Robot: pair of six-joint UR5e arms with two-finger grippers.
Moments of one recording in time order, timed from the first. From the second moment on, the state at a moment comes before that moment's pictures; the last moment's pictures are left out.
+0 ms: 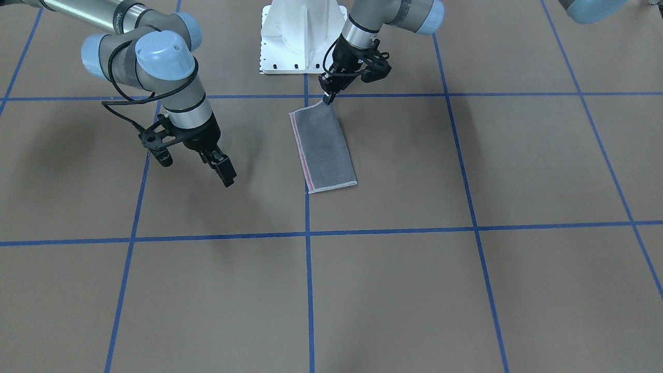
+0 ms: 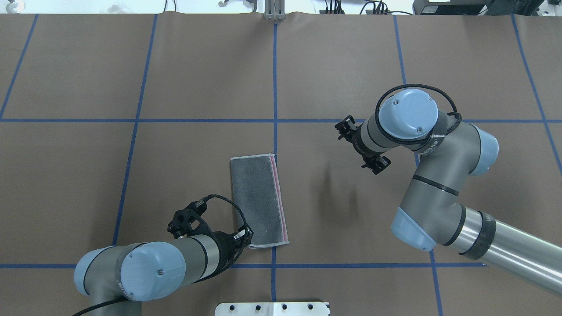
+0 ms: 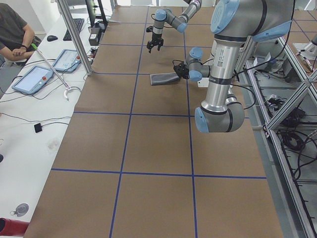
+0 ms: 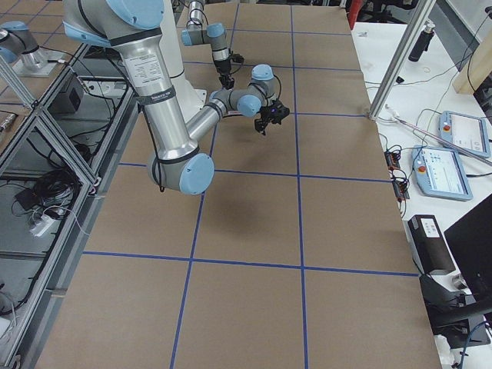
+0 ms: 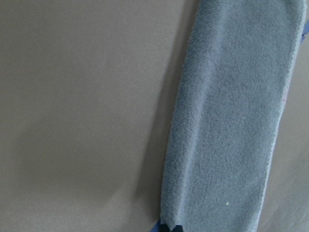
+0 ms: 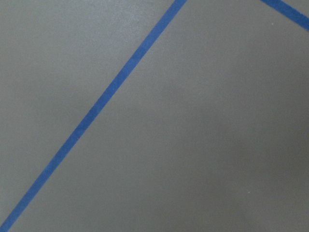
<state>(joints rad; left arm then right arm) -0.16 -1.94 -1.89 -2.04 -1.48 -2.11 0.61 -1.14 1.77 -1.38 1.82 2.05</state>
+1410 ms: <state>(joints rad) -0.24 -2.00 -1.85 -2.03 -1.50 -2.07 0.61 -1.15 1.76 -1.38 1.82 2.03</state>
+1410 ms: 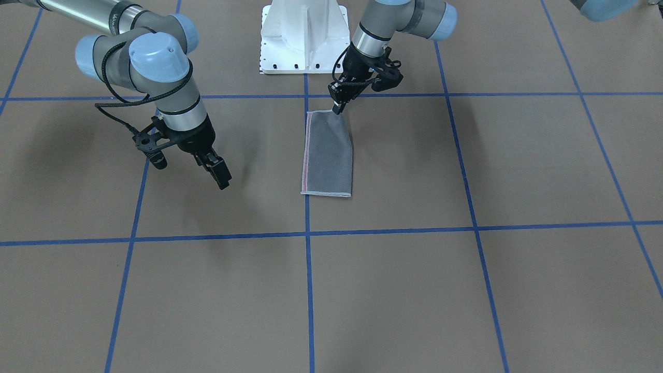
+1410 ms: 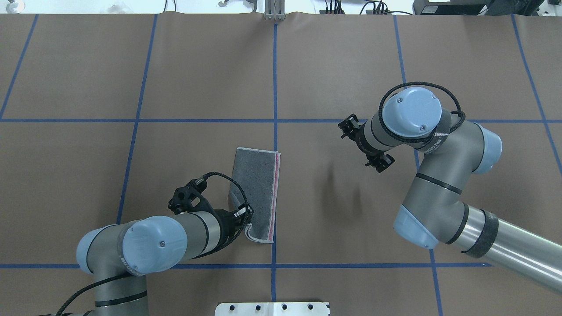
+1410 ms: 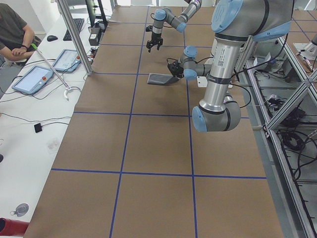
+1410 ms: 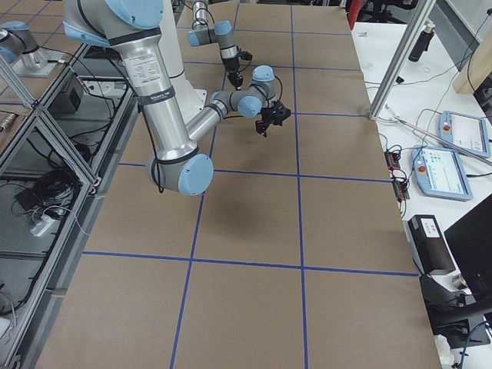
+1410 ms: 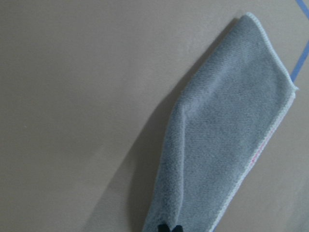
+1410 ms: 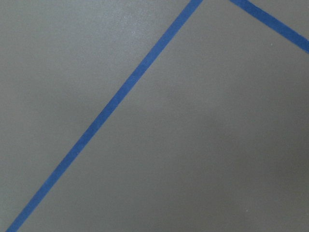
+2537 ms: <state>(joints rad) -0.41 -2.25 -1.59 -2.04 -1.51 -2.08 0.62 -1.16 1.76 -1.38 1.83 2.01</state>
